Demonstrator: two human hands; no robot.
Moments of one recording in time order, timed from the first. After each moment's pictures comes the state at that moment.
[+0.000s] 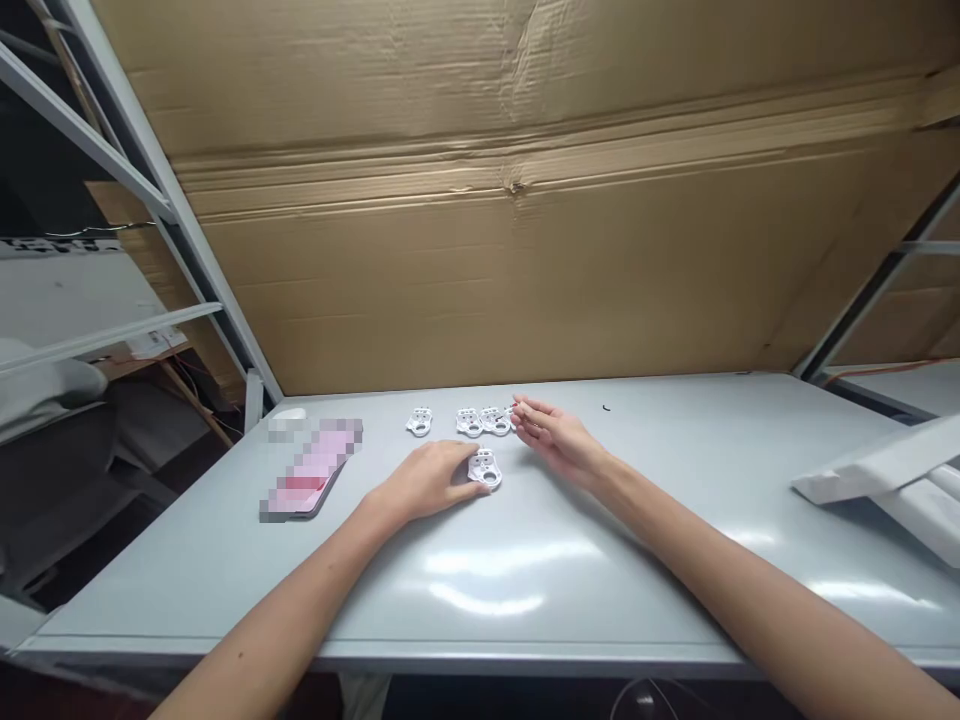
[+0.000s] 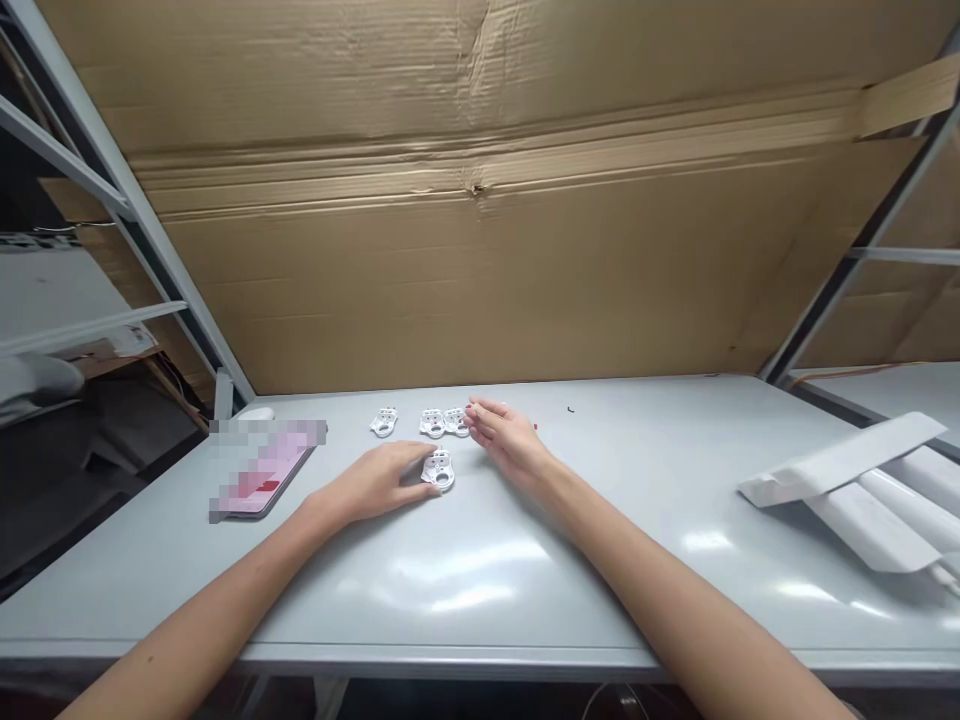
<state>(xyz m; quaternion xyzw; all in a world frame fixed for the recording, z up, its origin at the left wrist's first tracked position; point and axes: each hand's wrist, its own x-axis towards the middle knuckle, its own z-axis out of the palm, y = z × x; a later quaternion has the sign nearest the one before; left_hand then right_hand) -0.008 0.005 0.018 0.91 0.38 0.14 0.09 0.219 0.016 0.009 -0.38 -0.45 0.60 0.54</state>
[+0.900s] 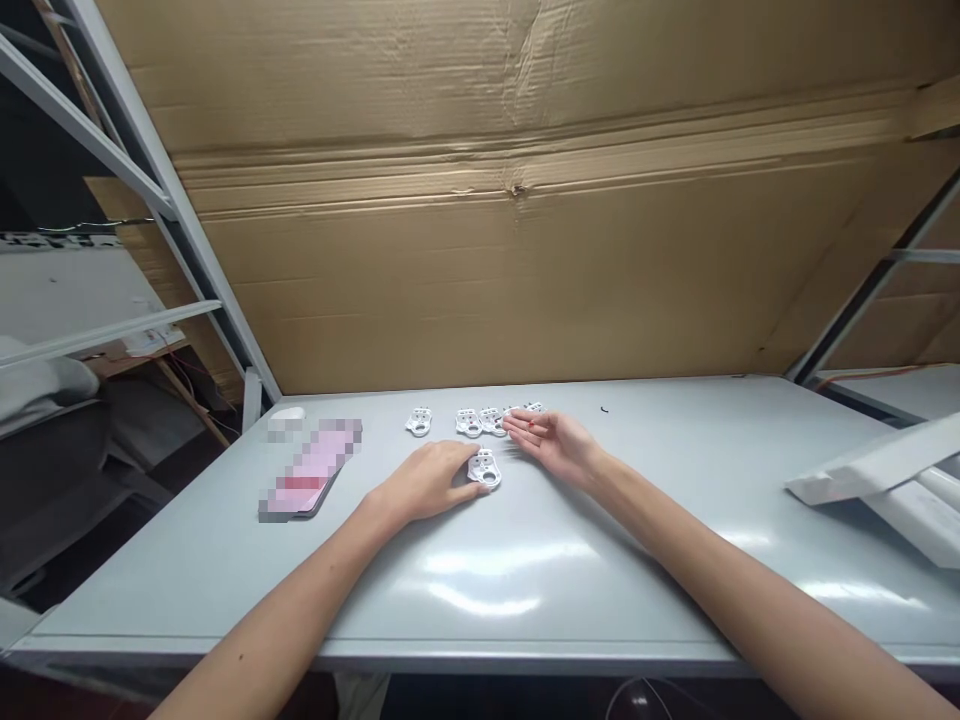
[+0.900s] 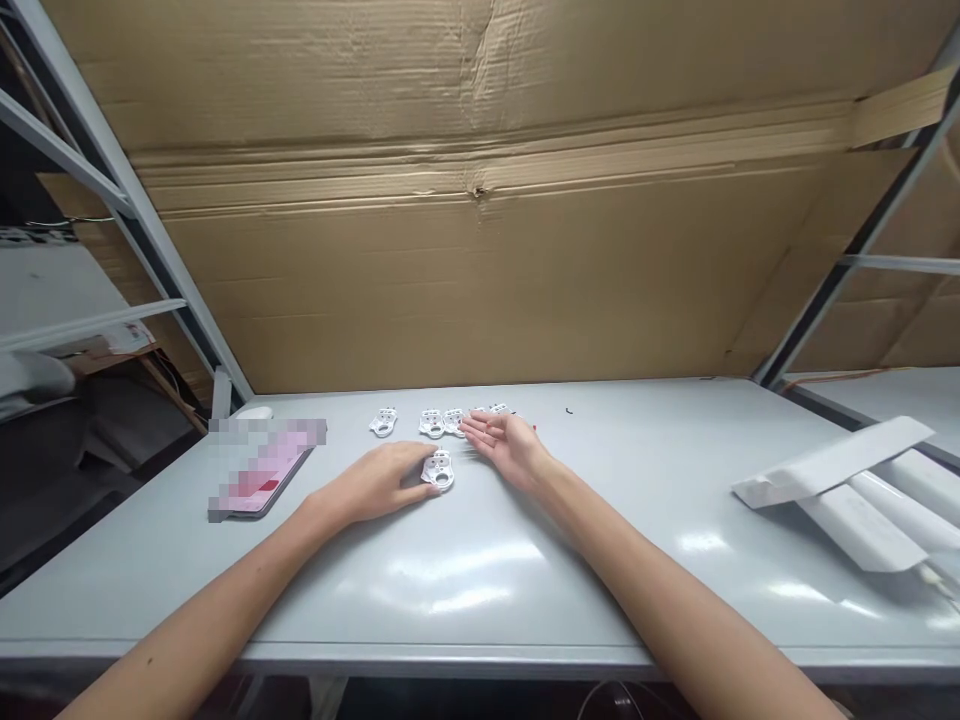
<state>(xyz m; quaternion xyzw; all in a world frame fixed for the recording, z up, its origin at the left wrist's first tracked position) -0.007 0.005 0.017 0.92 0.37 0.12 0.07 0.215 0.016 0.018 -0.40 -0.23 0.70 0.55</state>
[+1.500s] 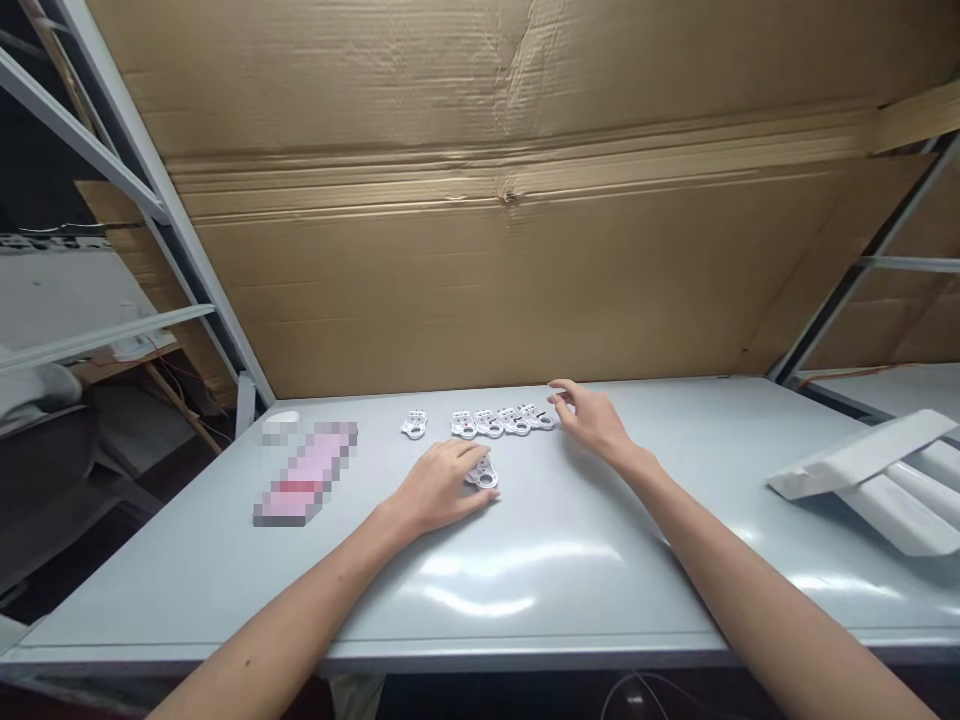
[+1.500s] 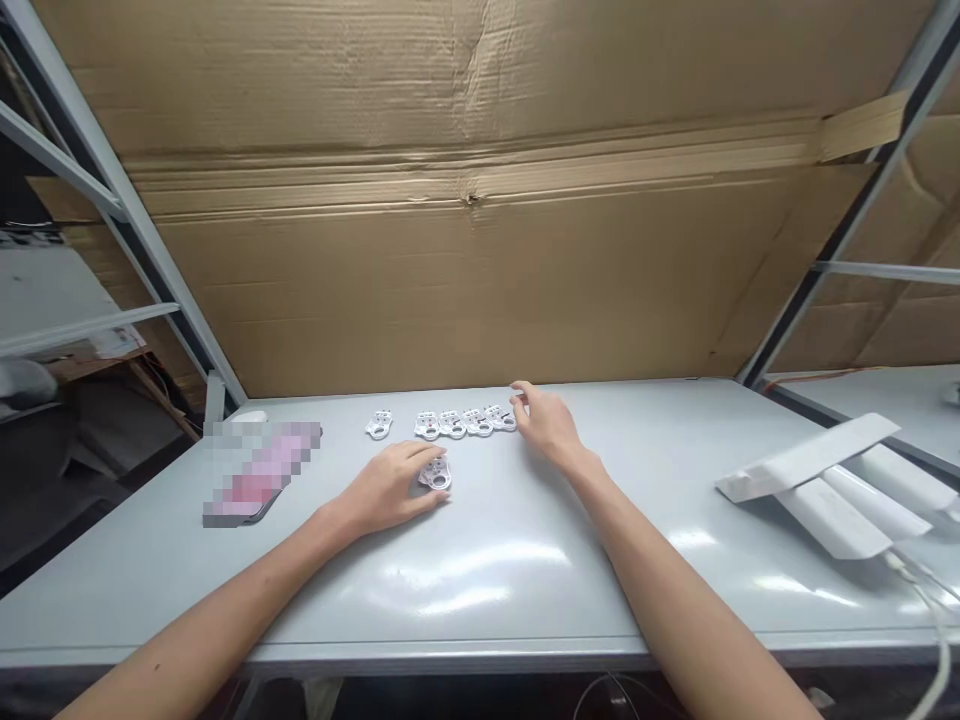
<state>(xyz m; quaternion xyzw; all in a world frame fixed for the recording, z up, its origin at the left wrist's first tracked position) 0.008 -0.002 0.008 0.92 0.35 0.19 0.01 0.274 0.037 0.017 -0.65 -0.66 0.11 0.38</state>
